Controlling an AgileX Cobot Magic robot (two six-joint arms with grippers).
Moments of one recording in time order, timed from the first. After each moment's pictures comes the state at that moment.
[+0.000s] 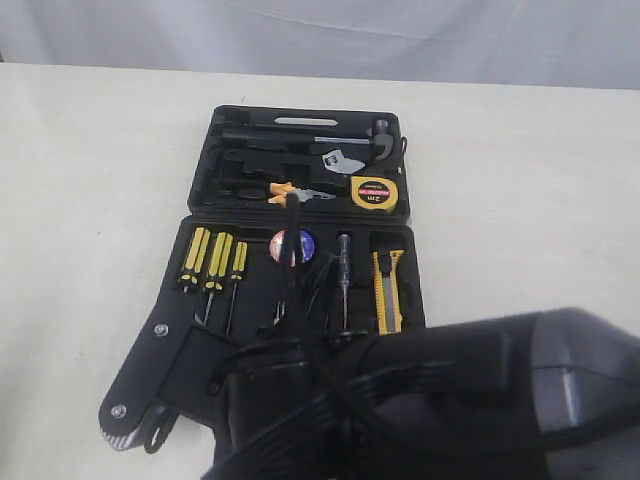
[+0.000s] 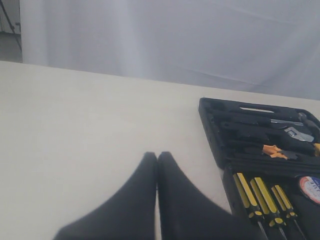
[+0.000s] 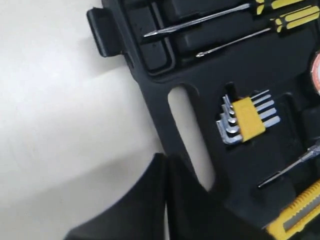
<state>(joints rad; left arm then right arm) -0.10 0.00 0.01 0.02 0.27 -0.18 1.22 1.71 -0.99 -0.60 0.72 0.55</state>
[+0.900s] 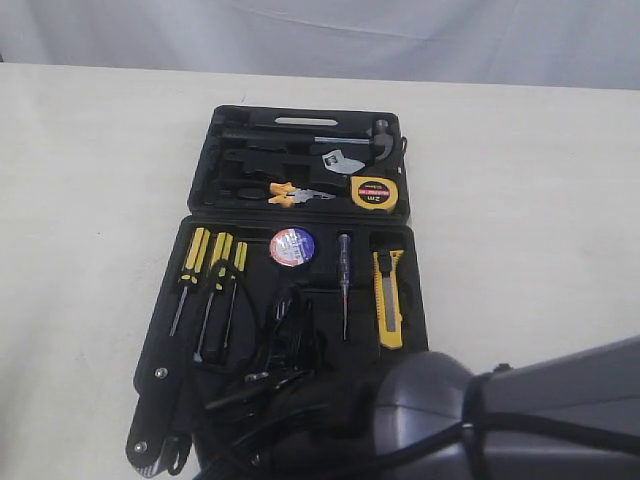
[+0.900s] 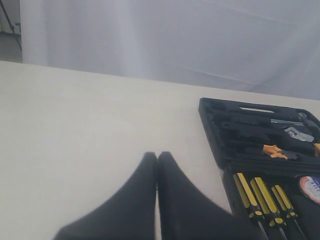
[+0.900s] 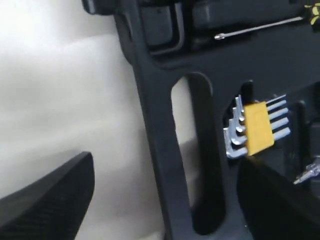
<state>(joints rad) -0.10 0.00 0.01 0.02 0.27 -0.18 1.23 1.88 -0.99 -0.78 0.73 0.55</state>
